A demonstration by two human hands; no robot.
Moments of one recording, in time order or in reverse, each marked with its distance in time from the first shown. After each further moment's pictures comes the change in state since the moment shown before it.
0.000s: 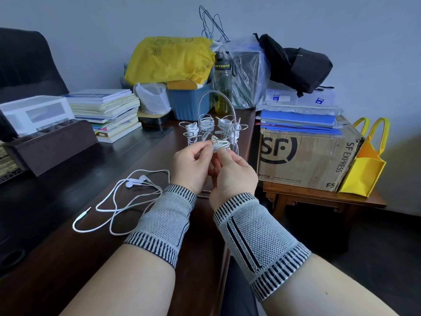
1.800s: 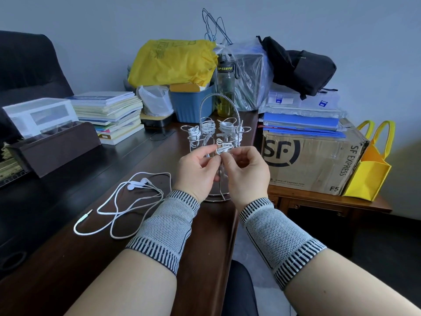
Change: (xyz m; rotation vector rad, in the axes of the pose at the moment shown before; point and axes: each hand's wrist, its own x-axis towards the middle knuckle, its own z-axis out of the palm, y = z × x) left_hand -0.007 0.002 0.002 0.038 -0.080 -0.031; right_hand 0.050 -0.004 -0.035 -0.815 -0.121 -0.774
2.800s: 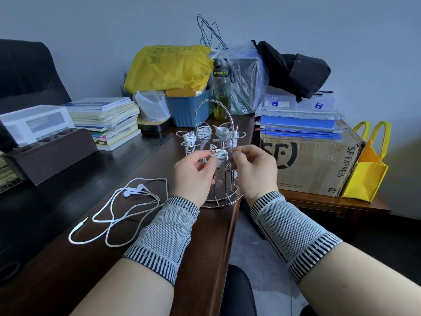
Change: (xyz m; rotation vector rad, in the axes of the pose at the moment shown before) left_hand -0.001 0.006 0.005 0.057 0.086 0.001; right_hand 0.028 0.002 -0.017 -0.046 -0.057 0.034
